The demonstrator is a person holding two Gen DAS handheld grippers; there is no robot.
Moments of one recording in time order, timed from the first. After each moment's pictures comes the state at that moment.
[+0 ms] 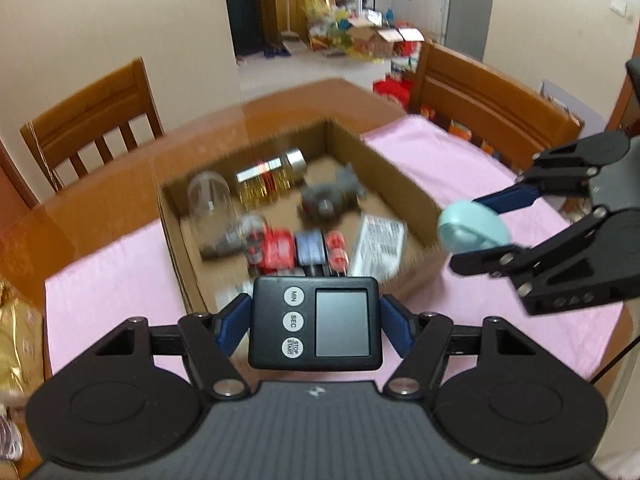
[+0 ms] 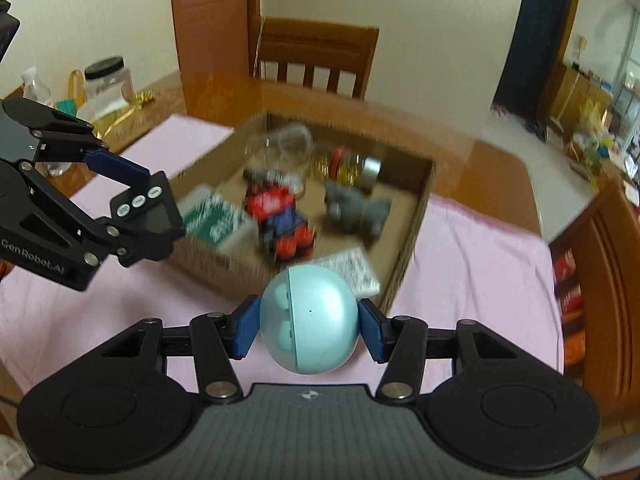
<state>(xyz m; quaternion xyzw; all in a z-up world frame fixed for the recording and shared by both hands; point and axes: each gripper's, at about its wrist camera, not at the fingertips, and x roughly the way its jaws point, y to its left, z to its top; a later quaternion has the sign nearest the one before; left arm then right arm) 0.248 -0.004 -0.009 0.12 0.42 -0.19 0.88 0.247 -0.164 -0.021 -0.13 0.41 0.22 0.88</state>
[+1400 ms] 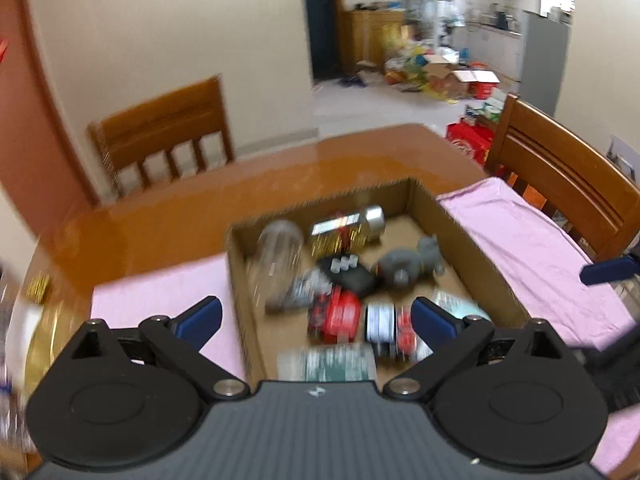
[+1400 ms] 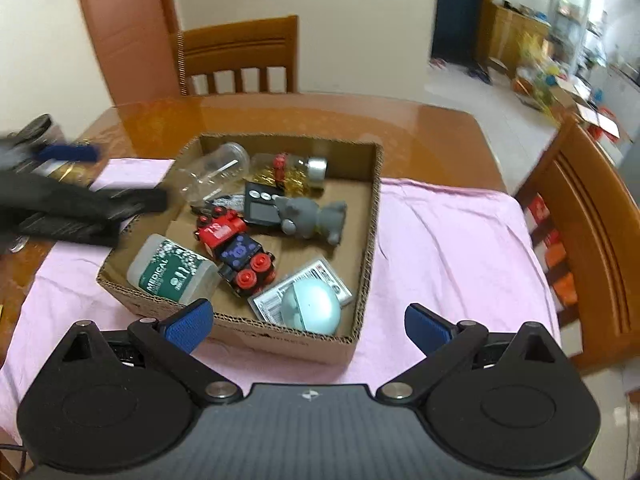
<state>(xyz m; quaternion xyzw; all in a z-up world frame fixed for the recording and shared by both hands) 0.285 0.003 0.009 0.08 0.38 -0.08 0.92 0.274 -0.169 -0.011 -0.03 0.45 0.11 0.88</state>
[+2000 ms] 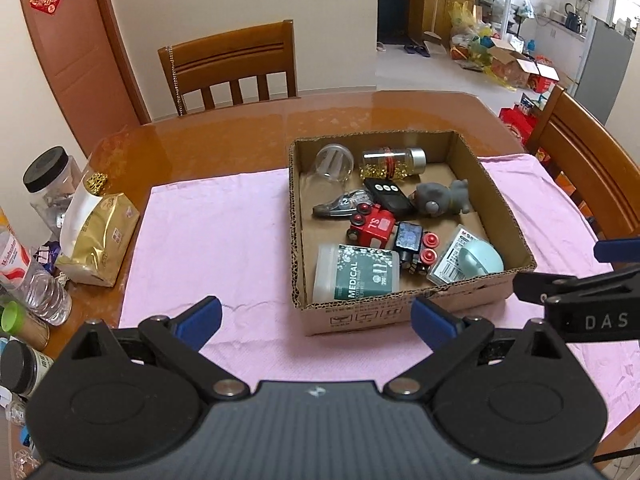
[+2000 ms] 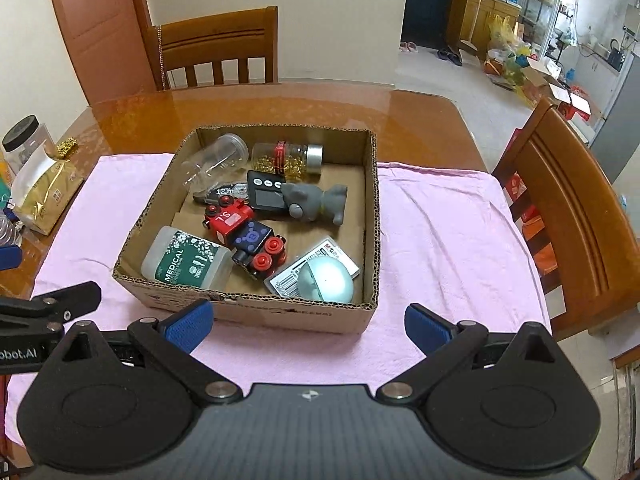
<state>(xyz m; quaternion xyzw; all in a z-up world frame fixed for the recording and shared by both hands) 0.219 0.024 0.014 0.03 0.45 0.02 0.89 0.249 -0.141 0.006 -0.03 0.47 0.07 0.88</state>
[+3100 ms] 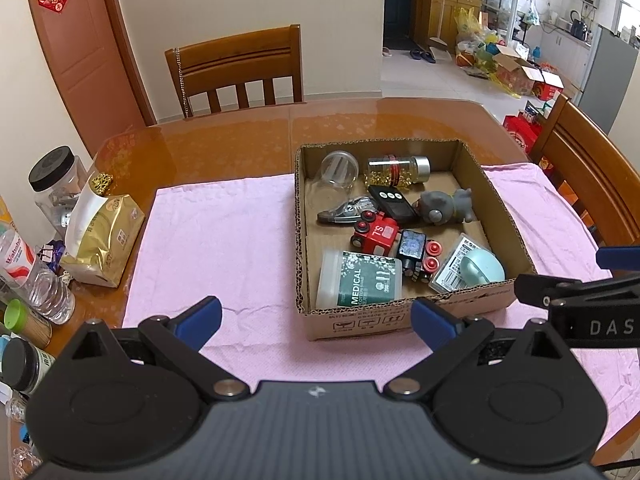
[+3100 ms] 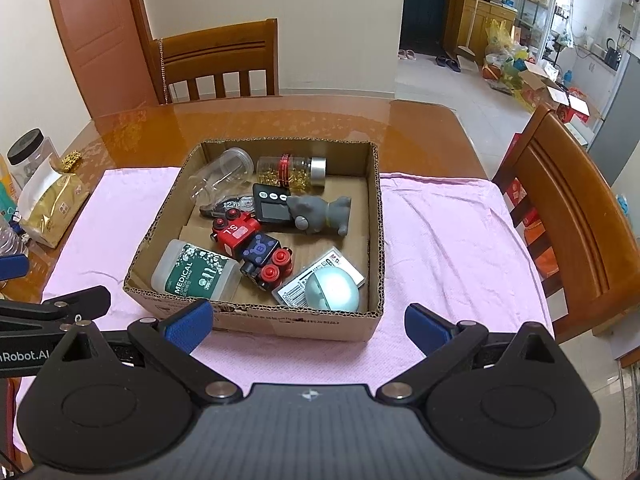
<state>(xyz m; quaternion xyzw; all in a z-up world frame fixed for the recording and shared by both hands) 0.219 0.025 0.019 0.02 0.44 0.02 0.90 0.246 -0.140 0.013 -0.02 0.46 0.07 0.89</state>
